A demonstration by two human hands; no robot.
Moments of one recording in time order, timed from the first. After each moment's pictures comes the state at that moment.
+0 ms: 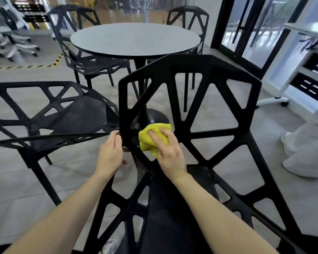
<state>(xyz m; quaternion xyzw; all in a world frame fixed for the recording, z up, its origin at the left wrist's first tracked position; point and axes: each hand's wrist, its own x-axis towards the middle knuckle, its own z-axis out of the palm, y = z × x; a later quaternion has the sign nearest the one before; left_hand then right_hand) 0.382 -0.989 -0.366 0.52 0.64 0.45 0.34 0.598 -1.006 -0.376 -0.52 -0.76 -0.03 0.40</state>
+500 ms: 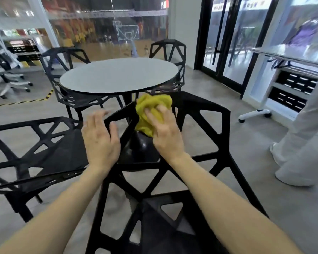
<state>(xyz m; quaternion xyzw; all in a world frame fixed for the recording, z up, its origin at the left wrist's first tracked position) 0.429 -0.942 -0.226 0.65 0.58 0.49 -0.07 0.642 -0.931 -0.247 -0.51 -0.73 -0.15 0.43</state>
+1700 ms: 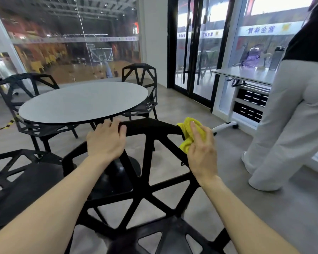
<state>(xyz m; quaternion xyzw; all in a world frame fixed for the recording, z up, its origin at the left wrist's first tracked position) 0.531 -0.869 -0.168 0.75 0.62 0.22 -0.08 0.806 -0.973 -0.232 -0.68 -0.54 -0.18 0.47</state>
